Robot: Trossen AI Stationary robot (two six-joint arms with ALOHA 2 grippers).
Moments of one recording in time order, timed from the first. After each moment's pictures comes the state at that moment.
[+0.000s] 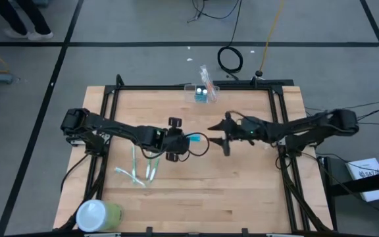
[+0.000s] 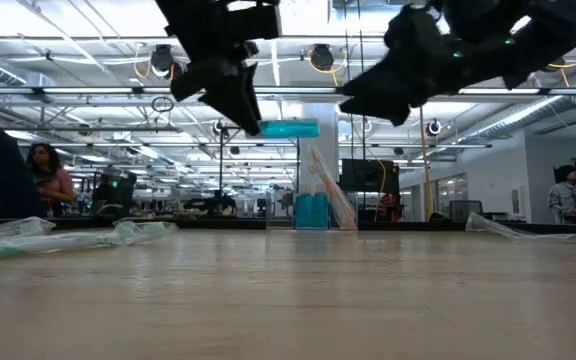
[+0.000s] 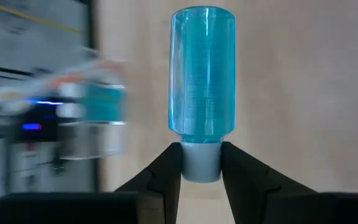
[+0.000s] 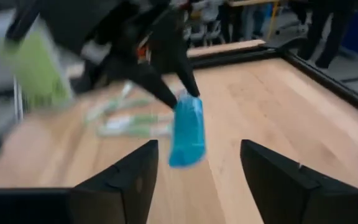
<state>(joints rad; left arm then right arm) -0.14 1.69 1.27 -0.61 -0.57 0.28 -0.08 1.28 0.51 0.57 0.00 0.15</state>
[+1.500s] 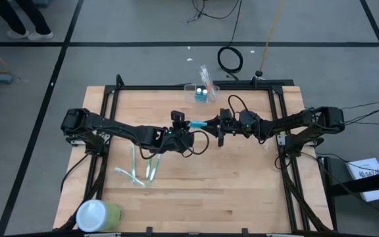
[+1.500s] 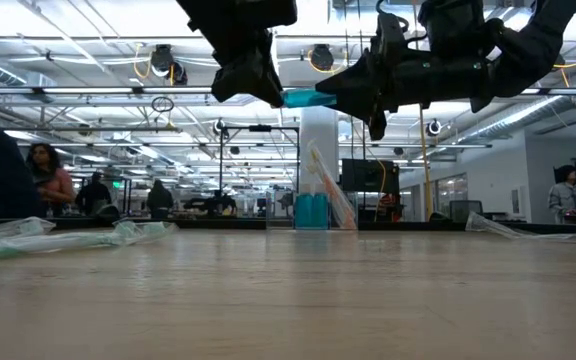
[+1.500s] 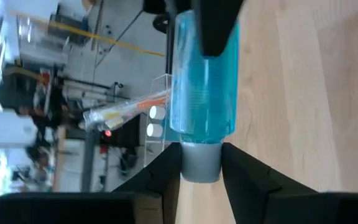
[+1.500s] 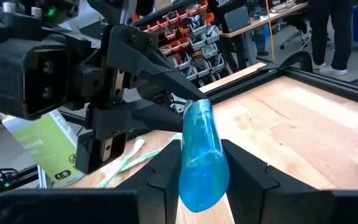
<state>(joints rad) -0.14 1.69 1.27 -0.35 -0.82 0.49 -0.17 1.46 0.52 0.92 -0.10 0.38</state>
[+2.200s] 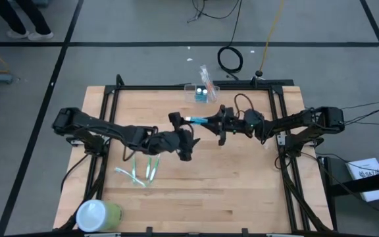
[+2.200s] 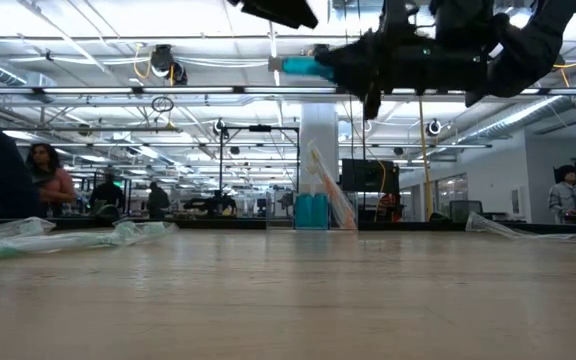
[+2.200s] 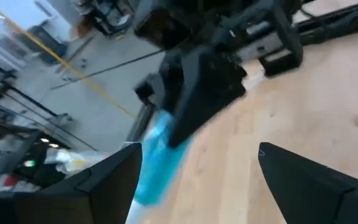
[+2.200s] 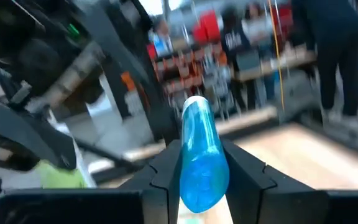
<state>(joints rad) -0.21 1.58 1.32 -0.22 -0.65 0.22 -0.18 1.46 0.52 1.10 -0.10 0.31</state>
